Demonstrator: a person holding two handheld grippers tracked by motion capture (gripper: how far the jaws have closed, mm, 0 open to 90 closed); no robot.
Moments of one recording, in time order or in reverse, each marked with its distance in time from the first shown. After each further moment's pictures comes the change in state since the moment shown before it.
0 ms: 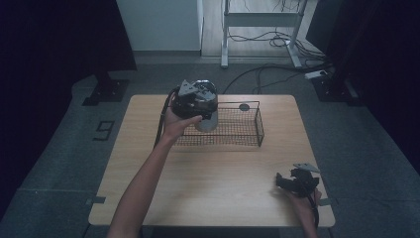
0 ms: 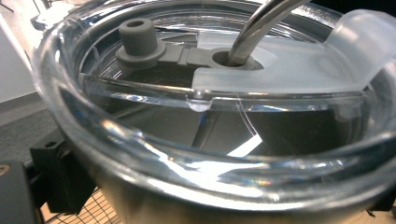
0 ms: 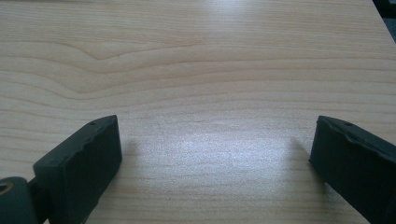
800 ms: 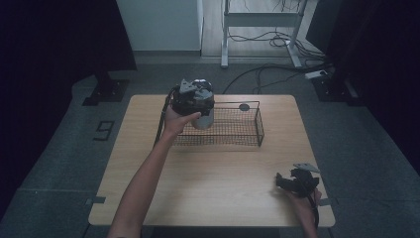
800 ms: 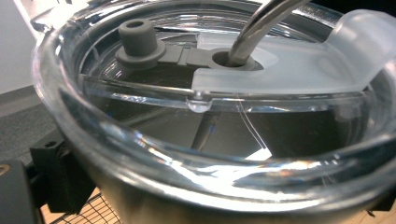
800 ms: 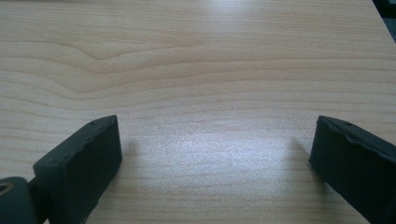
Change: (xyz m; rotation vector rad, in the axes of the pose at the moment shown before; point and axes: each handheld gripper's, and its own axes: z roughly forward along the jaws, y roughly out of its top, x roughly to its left) left arm 0.022 -0.012 0.022 0.035 0.056 -0.024; right arm 0.000 0.000 0.000 0.001 0.000 0.001
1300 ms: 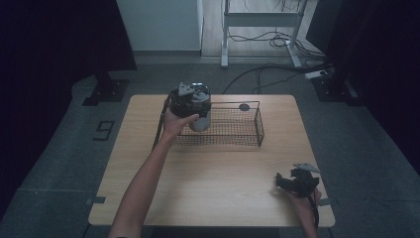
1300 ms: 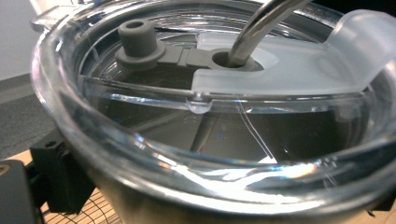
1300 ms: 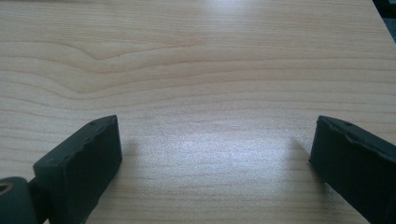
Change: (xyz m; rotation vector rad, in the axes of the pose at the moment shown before) left arm 0.012 -0.018 0.012 0.030 0.025 -0.026; right arm 0.000 0.000 0.000 0.000 0.000 0.001
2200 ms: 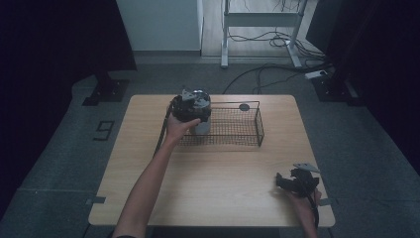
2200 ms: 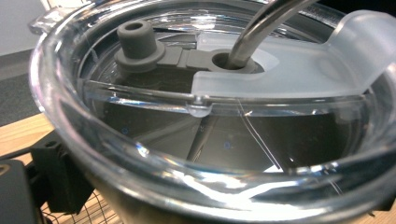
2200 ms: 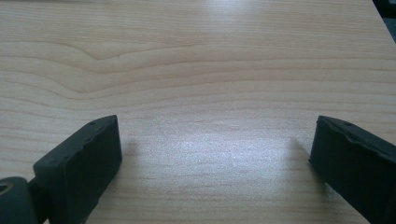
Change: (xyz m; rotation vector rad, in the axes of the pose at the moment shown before) left arm 0.005 -0.029 0.031 0.066 0.013 -0.032; right arm 0.000 0.000 0.000 0.000 0.000 -0.001
